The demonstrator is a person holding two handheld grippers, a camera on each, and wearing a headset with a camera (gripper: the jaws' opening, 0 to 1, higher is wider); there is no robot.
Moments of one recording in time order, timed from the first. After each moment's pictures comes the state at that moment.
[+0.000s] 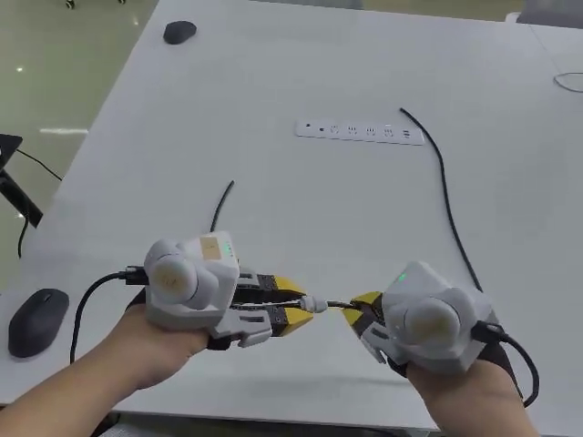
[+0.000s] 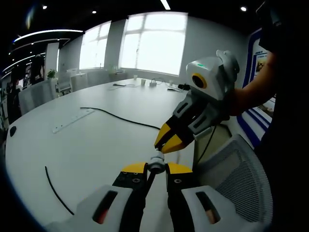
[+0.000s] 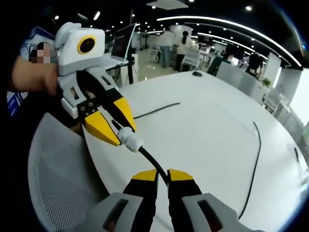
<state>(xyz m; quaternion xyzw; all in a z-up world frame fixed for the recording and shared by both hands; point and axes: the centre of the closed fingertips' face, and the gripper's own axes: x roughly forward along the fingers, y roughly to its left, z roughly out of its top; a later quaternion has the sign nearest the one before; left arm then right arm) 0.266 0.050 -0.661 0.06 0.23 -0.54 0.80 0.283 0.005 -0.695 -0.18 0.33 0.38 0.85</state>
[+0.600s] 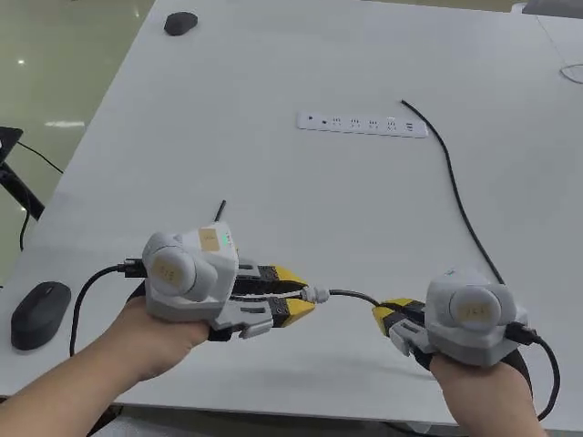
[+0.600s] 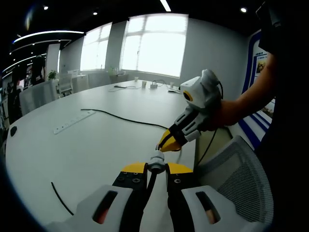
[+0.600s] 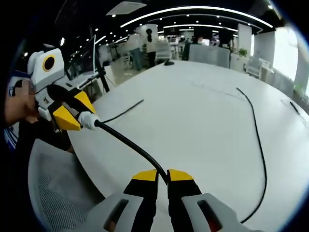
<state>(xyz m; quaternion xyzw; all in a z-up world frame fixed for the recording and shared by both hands) 0.271 0.050 -0.658 0.05 0.23 -0.54 0.81 0.295 -0.043 -0.733 -0.04 0.38 0.29 0.88</state>
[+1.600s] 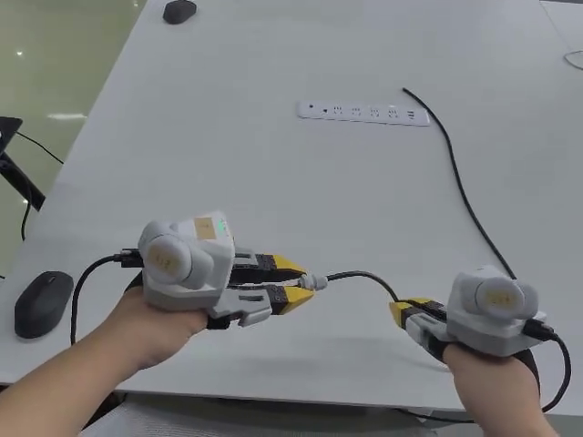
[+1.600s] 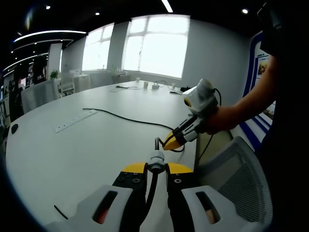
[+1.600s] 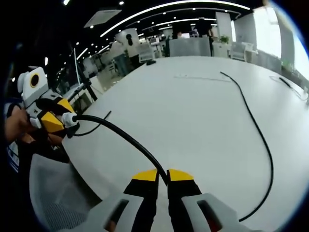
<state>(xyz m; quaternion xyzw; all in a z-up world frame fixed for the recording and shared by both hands) 0.270 0.055 -0.659 0.05 0.23 -0.53 0.81 0.294 -0.068 -0.746 0.01 0.39 0.25 0.89</state>
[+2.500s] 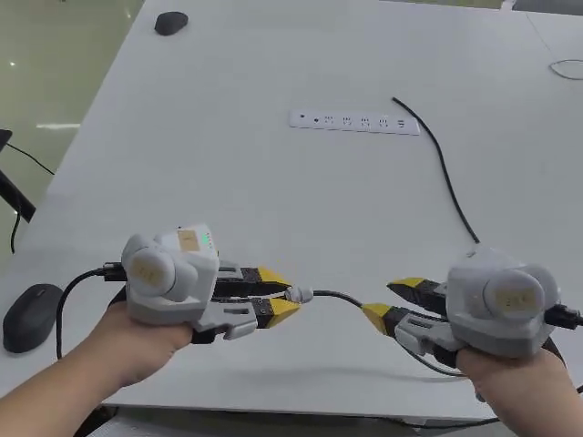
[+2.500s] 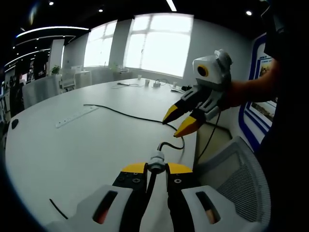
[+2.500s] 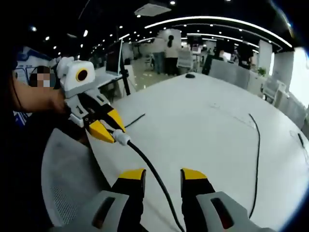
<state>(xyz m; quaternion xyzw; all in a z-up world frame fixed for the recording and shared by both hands) 0.267 0.060 -0.662 0.04 0.24 -0.53 0.81 0.283 -0.013 -0.662 -0.15 0.31 0.40 0.85</state>
